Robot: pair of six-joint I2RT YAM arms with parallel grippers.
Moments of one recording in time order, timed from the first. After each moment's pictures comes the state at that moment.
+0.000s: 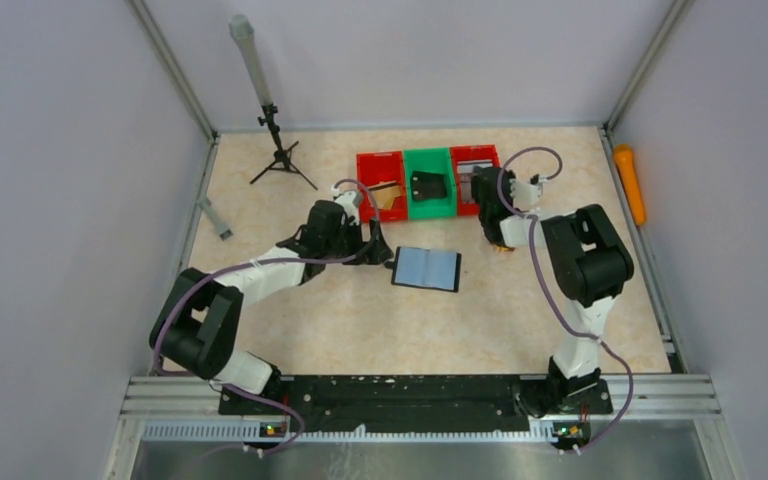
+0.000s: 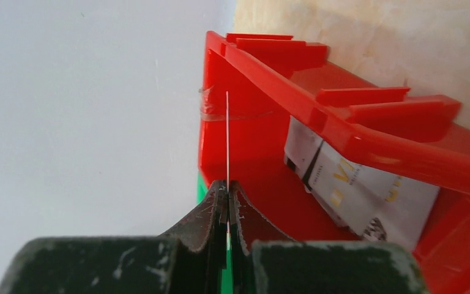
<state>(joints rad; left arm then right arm) -0.47 1.49 0.76 0.06 0.26 -0.47 0.35 1.93 1.00 0.57 0.52 1.55</state>
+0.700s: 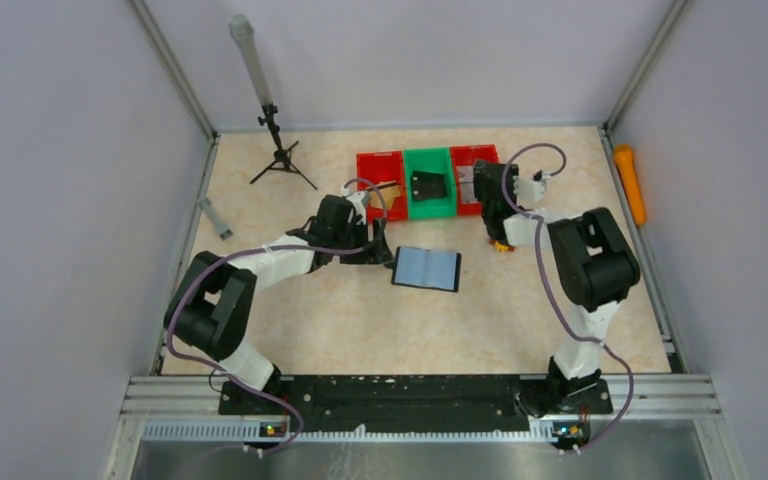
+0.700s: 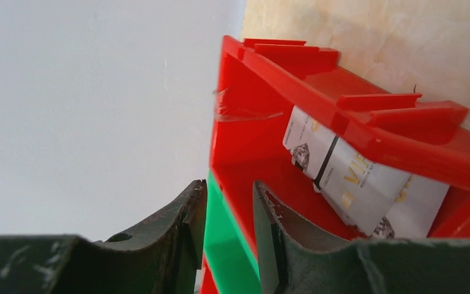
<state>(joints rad) -0.48 1.60 0.86 -0.04 0.30 -0.46 0.34 1.94 1.03 0.55 0.52 1.56</state>
